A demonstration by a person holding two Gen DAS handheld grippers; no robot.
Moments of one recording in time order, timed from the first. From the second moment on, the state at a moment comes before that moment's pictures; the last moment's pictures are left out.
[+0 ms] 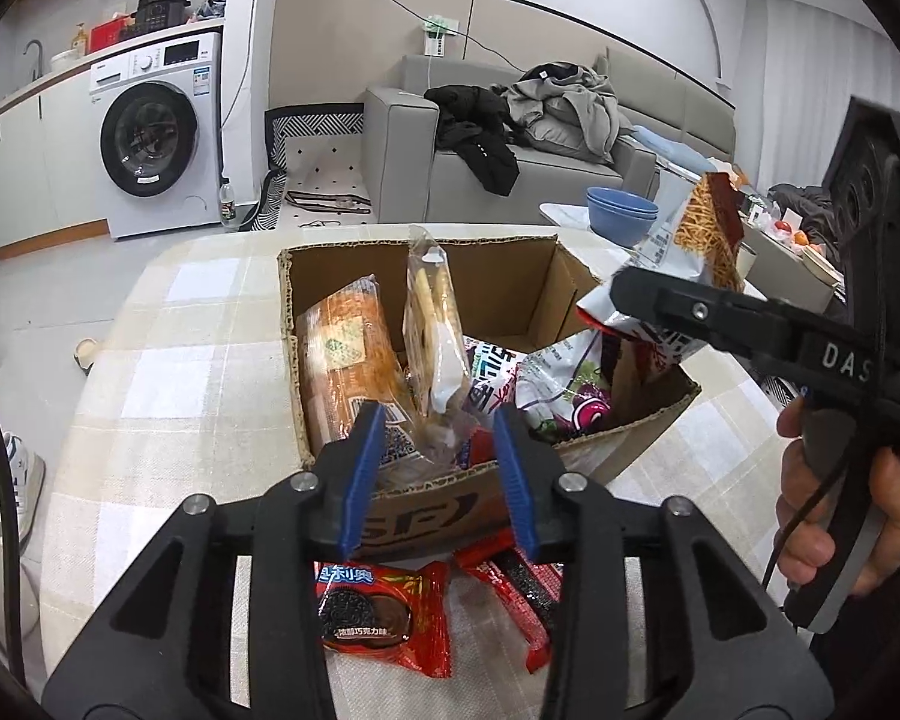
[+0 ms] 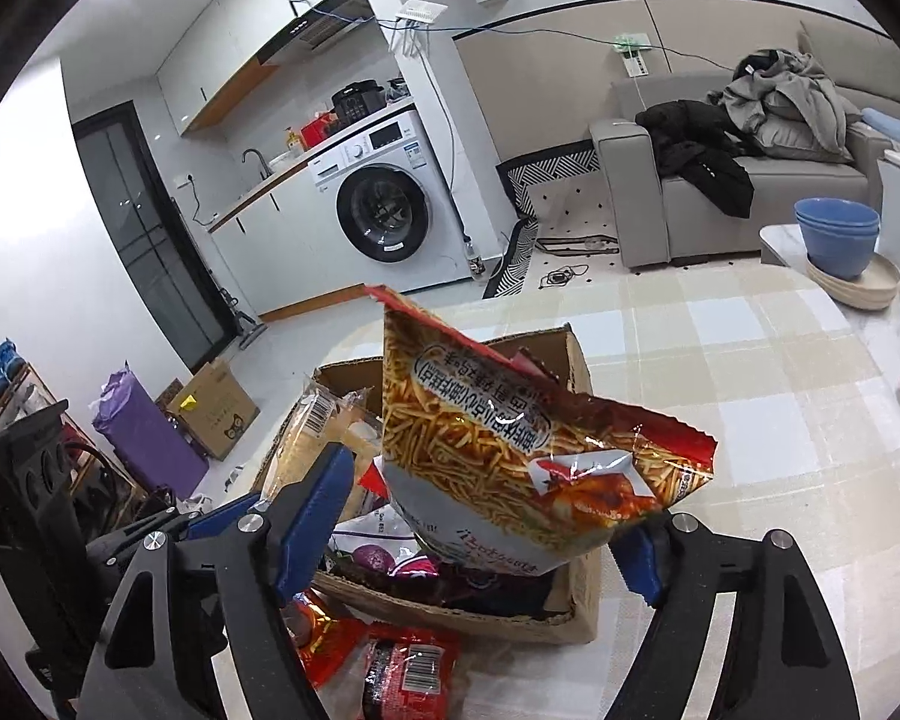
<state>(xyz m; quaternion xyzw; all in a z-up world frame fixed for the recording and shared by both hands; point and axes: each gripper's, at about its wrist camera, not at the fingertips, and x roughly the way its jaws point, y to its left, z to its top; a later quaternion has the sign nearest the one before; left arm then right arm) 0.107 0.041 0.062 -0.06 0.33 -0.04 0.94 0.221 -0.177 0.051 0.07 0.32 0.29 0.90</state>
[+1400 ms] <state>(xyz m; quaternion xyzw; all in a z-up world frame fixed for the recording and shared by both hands) 0.039 0.059 0.039 -0.05 0.34 0.02 0.94 0.142 -0.194 0.022 0.00 0.33 0.35 0.87</state>
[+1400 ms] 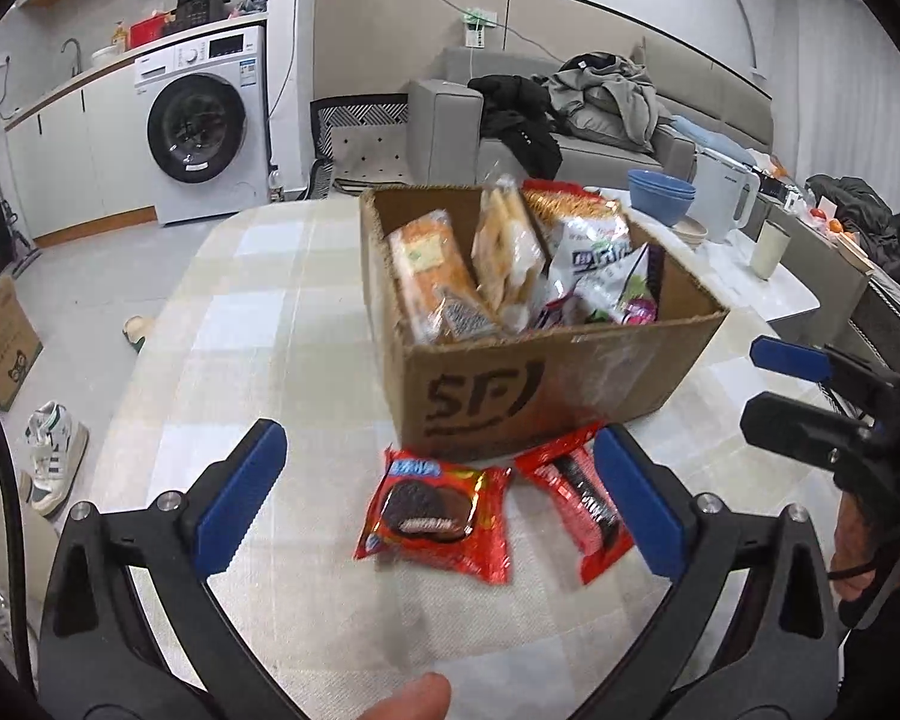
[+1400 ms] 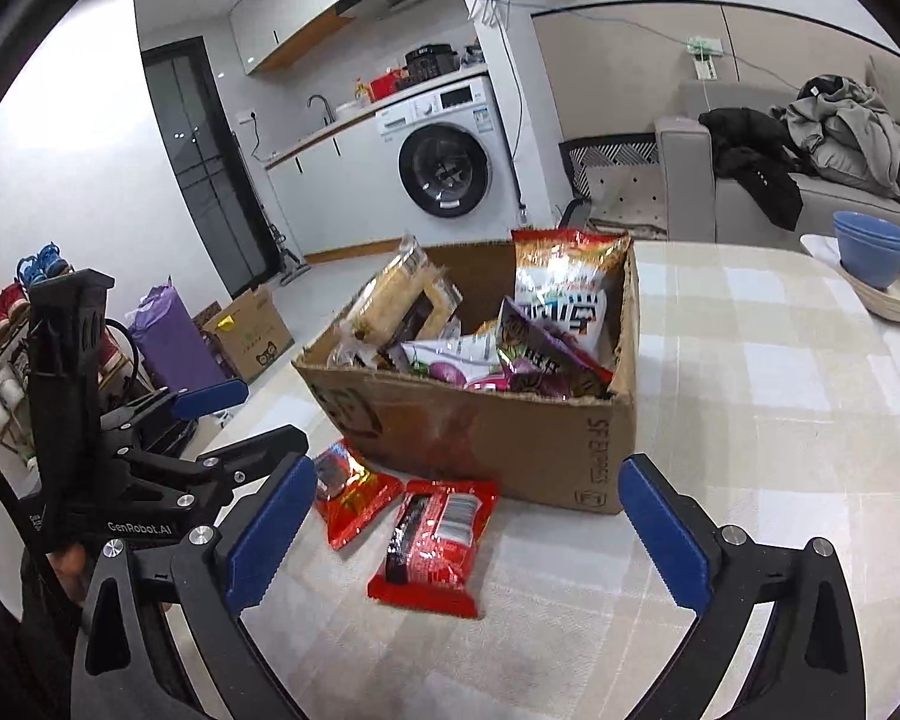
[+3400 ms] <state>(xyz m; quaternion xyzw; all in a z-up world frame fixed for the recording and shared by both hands) 0.086 0.087 -0.049 -0.04 0.44 0.03 0.90 0.123 -0.104 -0.061 -0.12 0.42 0.33 0.83</state>
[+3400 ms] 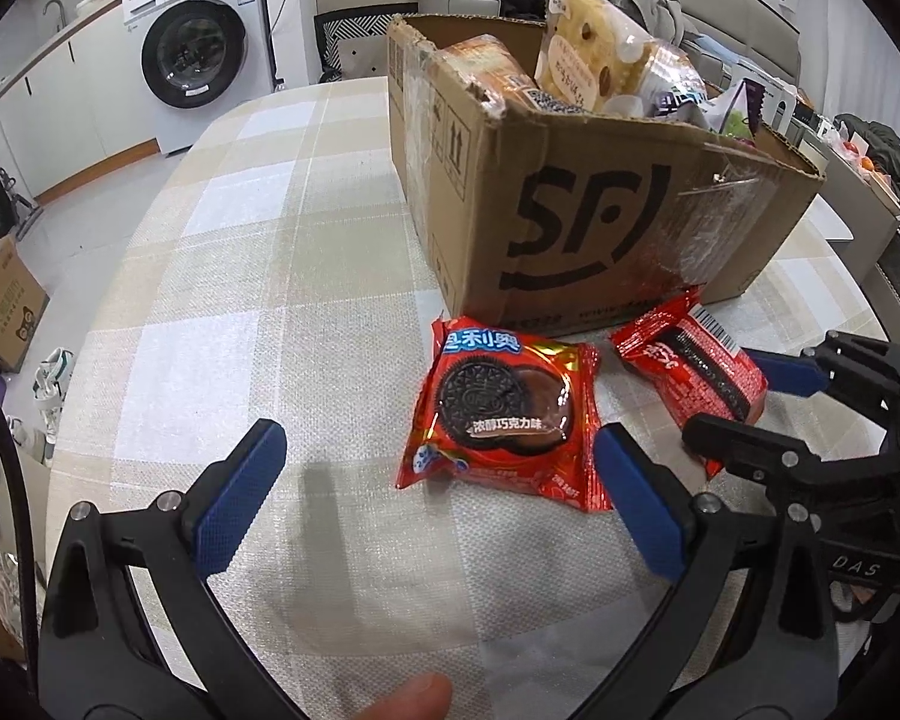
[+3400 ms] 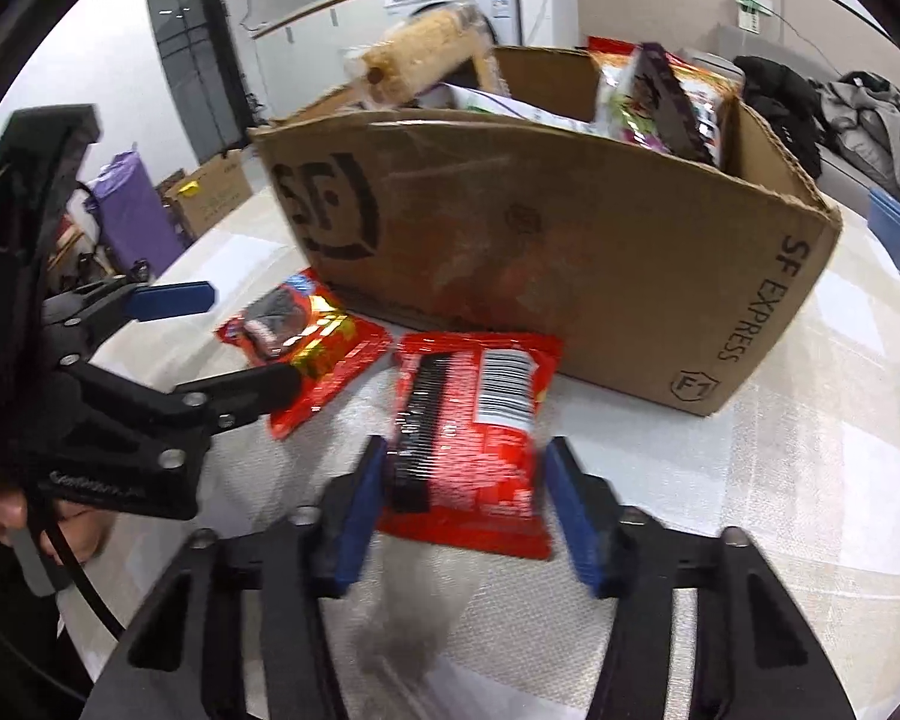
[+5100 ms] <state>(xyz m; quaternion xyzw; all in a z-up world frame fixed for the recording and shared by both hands) 0.051 0.064 0.003 -0.03 0.37 -0.02 0.93 0.103 -0.158 -0.007 -0.10 0.36 0.34 0.86</state>
